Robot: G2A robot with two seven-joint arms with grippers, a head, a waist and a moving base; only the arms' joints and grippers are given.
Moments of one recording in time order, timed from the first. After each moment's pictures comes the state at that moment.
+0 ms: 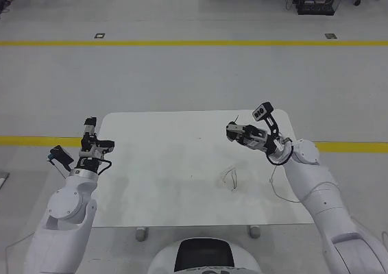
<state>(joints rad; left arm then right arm) 1.73 -1.15 -1.60 -1.80 -0.42 0.00 0.00 -1.07 -1.27 1.23 -1.00 0.70 -0.34 1.27</state>
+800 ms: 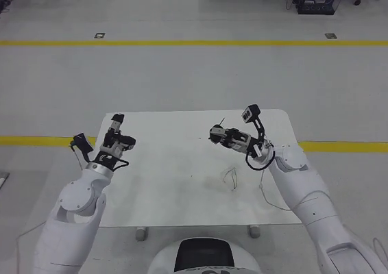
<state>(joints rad) 1.64 -1.15 -1.49 -1.80 -0.31 0.02 -0.21 -1.15 -1.31 1.19 -1.17 0.46 -0.34 1.02</state>
